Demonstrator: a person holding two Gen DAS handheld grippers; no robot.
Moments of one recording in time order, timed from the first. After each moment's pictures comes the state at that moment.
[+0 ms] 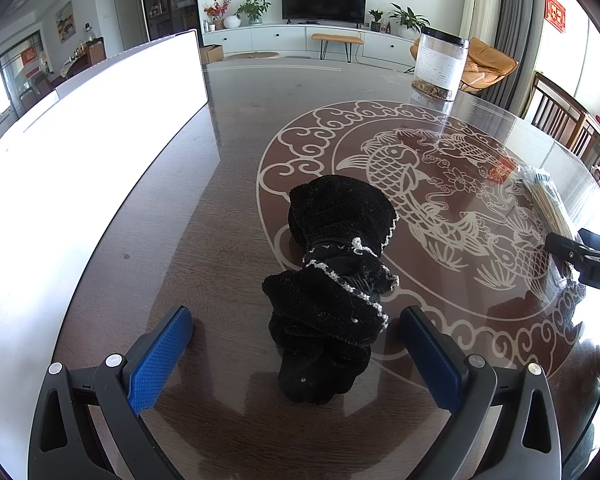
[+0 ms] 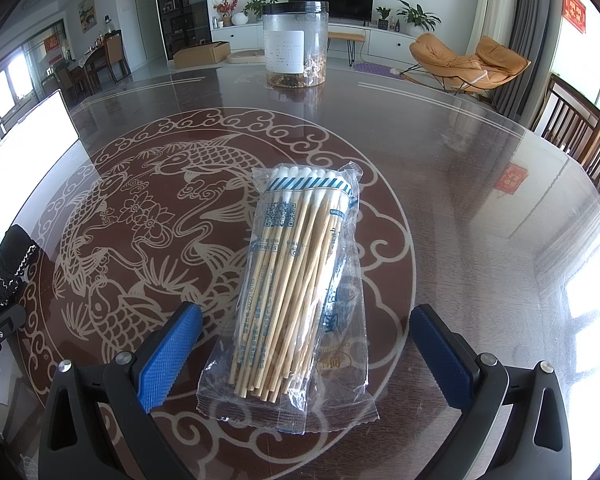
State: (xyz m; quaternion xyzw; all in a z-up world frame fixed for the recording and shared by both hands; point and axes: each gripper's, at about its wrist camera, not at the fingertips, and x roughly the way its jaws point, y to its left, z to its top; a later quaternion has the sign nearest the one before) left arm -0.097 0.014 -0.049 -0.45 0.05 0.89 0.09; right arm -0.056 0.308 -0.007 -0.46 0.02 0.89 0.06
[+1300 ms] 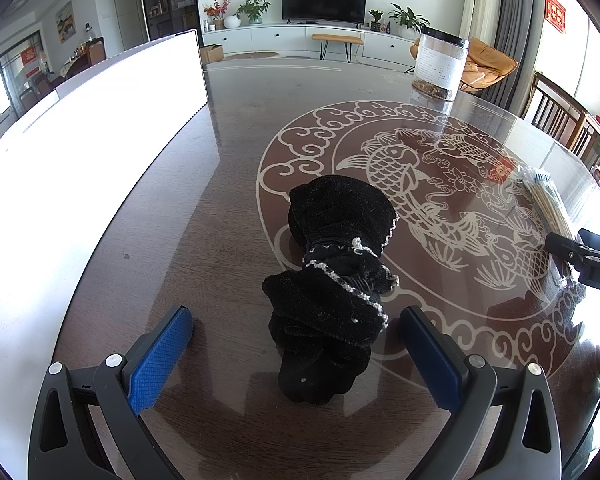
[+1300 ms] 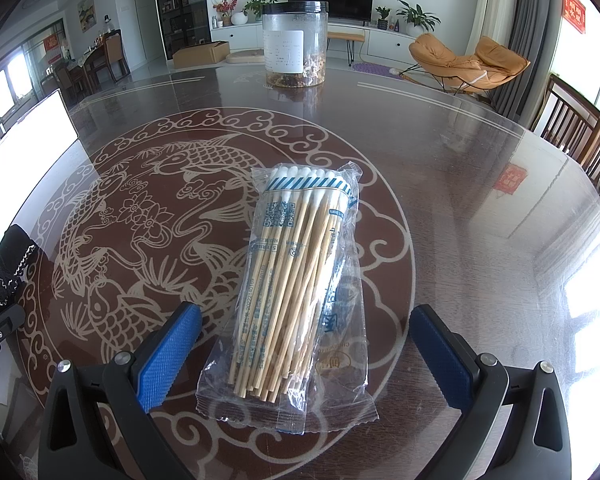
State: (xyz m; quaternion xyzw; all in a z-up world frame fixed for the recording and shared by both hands) left arm -0.097 0.014 -0.049 -0.45 0.05 0.89 0.09; right arm -0.056 0.308 -0.007 -0.46 0.02 0.89 0.06
